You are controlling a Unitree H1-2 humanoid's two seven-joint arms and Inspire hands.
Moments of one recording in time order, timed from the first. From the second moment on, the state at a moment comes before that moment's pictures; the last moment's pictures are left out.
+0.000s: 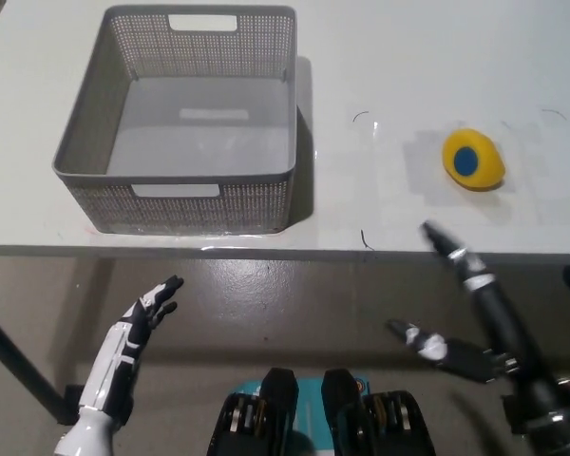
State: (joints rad) left_arm 0.02 0.15 -0.04 -0.07 0.01 -0.20 -0.11; right_arm -0.09 -0.17 0.10 -0.22 -0.15 -0.19 0.13
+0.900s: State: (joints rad) left_arm 0.02 0.18 -0.11 -0.10 0.00 -0.21 -0.19; right_arm -0.76 -0.47 -0.04 0.22 -0.34 0.11 0.12
